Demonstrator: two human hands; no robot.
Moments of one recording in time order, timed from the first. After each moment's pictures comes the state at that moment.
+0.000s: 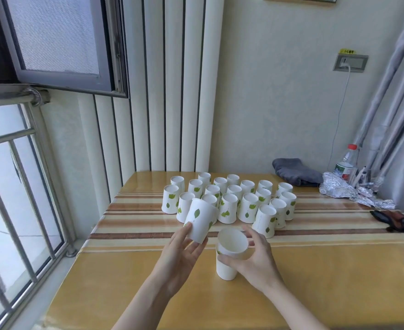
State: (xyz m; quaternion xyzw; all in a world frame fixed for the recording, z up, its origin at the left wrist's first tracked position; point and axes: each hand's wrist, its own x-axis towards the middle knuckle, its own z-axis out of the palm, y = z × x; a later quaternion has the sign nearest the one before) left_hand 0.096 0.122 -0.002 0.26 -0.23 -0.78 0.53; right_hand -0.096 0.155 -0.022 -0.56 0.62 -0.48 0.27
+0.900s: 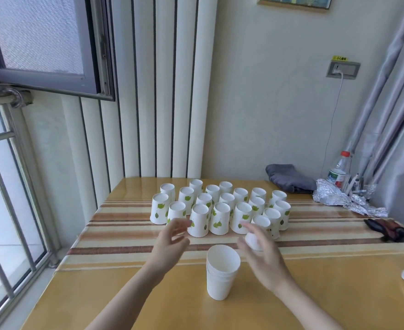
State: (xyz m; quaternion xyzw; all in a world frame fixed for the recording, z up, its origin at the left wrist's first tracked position) left_hand 0.092 0.061 -0.005 0.44 -0.62 -0.46 0.46; right_hand -0.136 0.126 0.005 -0.63 0.59 -0.47 0.20
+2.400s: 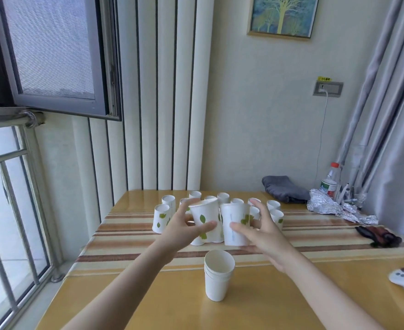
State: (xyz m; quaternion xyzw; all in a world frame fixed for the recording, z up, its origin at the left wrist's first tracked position) left_hand 0.078 0.088 0.074 0.40 -0.63 -0.52 0.41; right_hand -0.131 0.143 0.083 -0.51 0.57 -0.50 0.41
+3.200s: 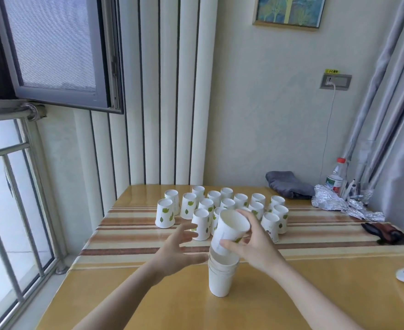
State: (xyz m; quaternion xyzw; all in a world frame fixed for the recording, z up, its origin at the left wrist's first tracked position) left_hand 0.105 0.086 0.010 0.44 -0.69 -0.46 0.34; right_hand -0.114 0.136 0.047 -0.62 0.58 -0.45 0.29
